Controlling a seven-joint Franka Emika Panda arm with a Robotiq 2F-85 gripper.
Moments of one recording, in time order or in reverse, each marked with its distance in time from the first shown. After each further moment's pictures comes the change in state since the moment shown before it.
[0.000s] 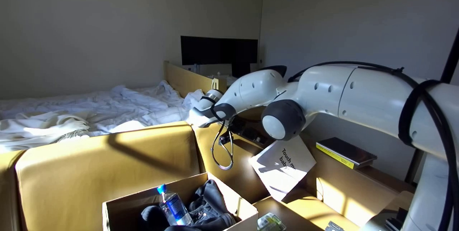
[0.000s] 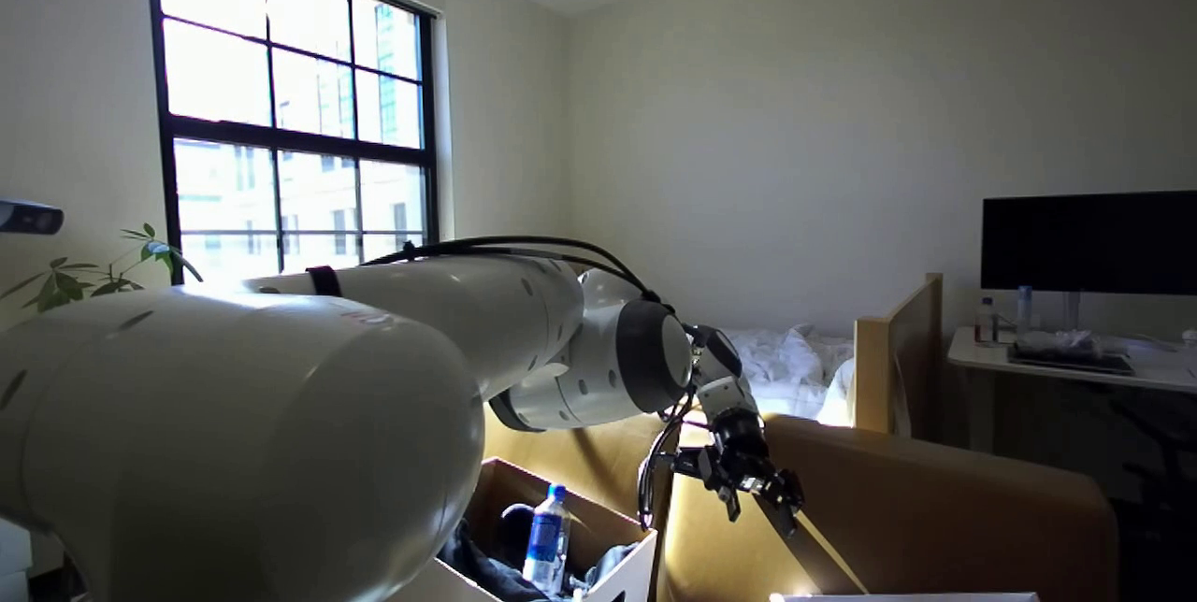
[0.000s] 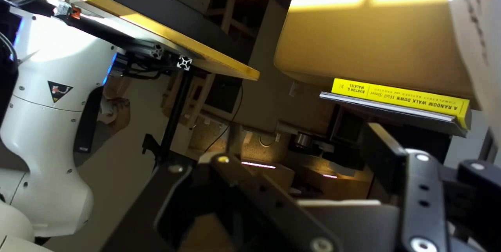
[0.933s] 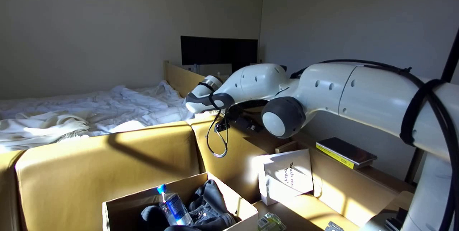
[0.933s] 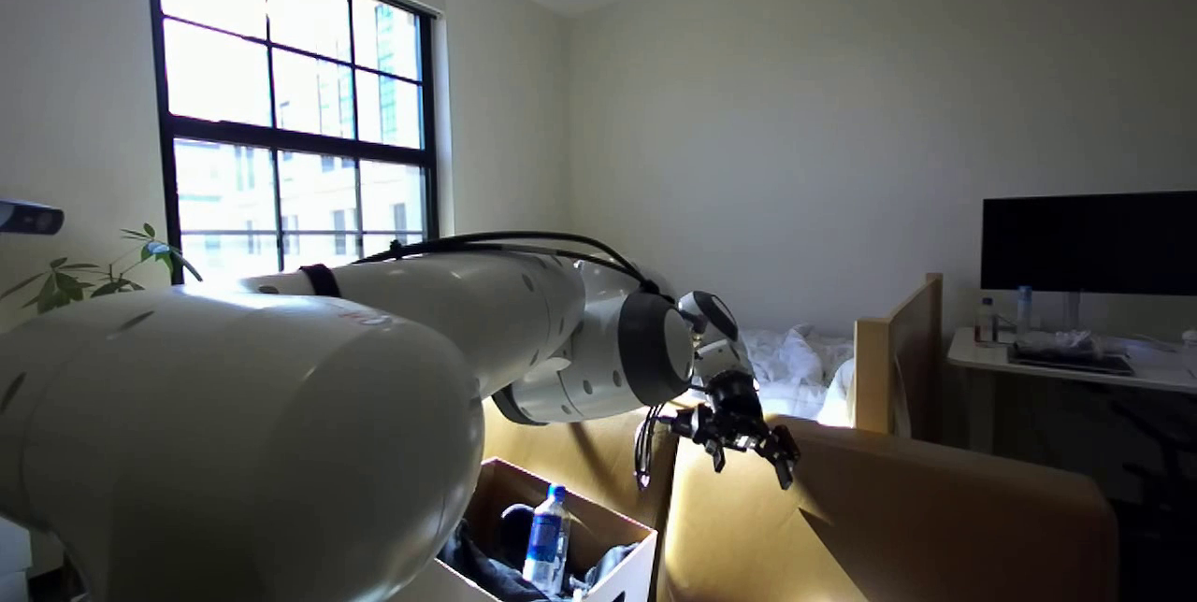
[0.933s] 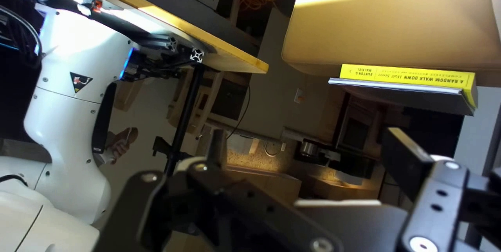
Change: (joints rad) arm -0.006 -0.022 0.001 0.119 0.001 -0.095 -0.006
